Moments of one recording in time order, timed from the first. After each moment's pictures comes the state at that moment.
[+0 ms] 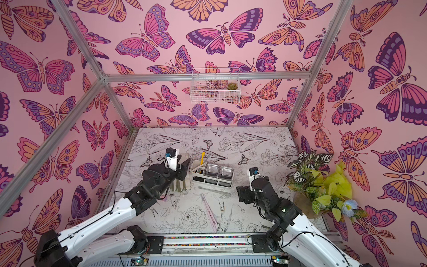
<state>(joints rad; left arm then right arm) -0.72 0.95 0.63 0.13 -0.25 -0.13 0.66 0.64 0.57 -0.64 0.16 0.42</state>
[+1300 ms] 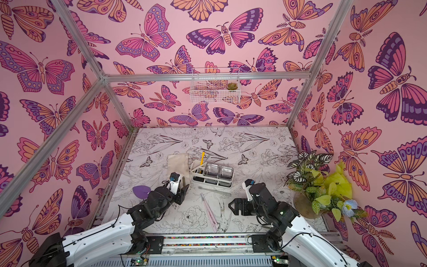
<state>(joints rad) -0.83 0.86 0.30 0.15 -0.32 -0.16 0.70 0.64 0.47 -0.70 -0.23 0.71</state>
